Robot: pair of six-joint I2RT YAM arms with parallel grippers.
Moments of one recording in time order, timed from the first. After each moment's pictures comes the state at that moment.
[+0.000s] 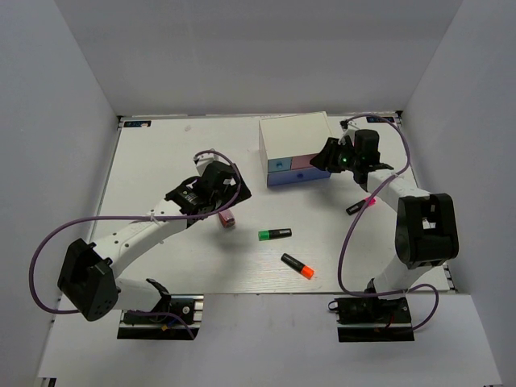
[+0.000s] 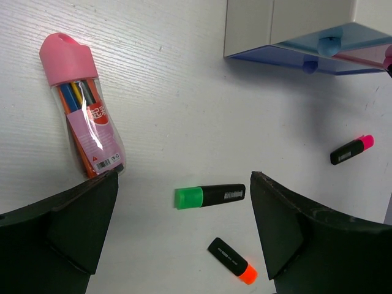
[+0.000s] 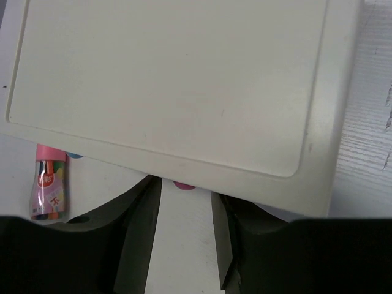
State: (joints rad) left arm -0.70 1.31 1.00 -0.46 -0.30 -0.94; right arm 0.14 1.66 1.02 0.11 -0.50 0.31
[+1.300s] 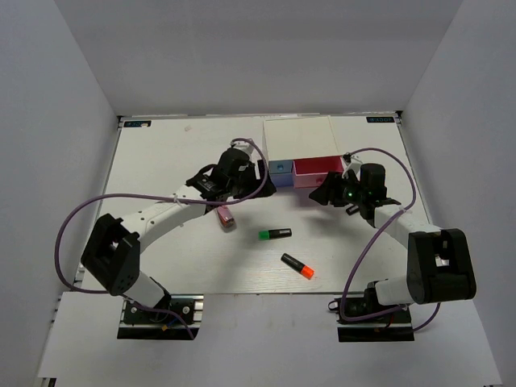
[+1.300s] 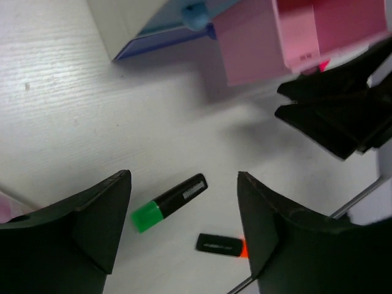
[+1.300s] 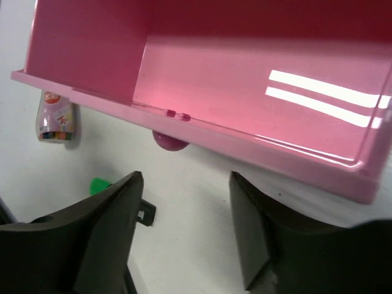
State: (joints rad) left arm -0.71 1.51 1.11 -0.24 0.01 -0.67; right arm 0.14 1.38 0.63 0.16 -0.57 0.32
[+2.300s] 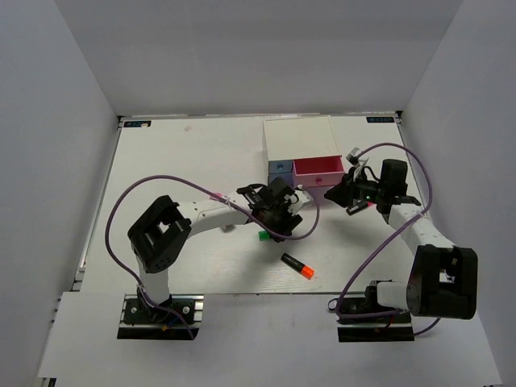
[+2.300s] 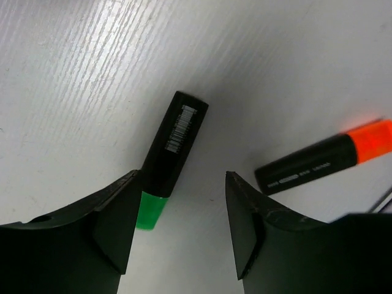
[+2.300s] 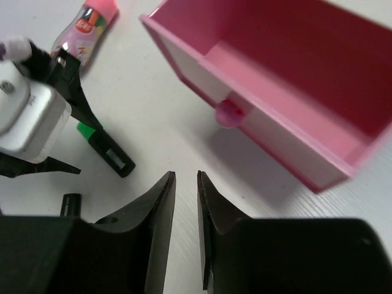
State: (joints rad) left arm -0.94 1.83 1.26 -0.45 0.15 0.02; right arm 0.00 1.28 0.69 -0.06 -0.96 -0.28
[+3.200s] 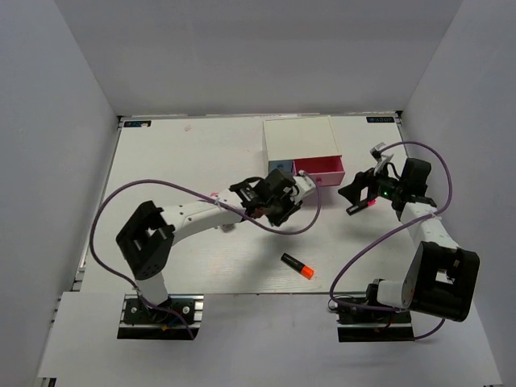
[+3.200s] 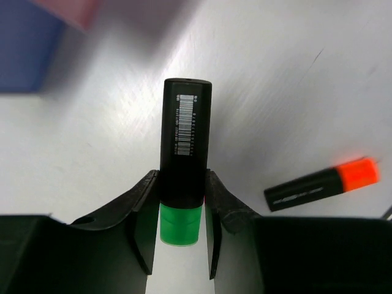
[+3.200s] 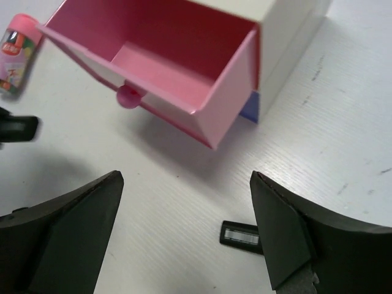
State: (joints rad) left arm -0.96 1.77 1.29 -0.43 -0.01 0.04; right arm -0.20 1.29 0.72 -0.06 -0.92 -0.30
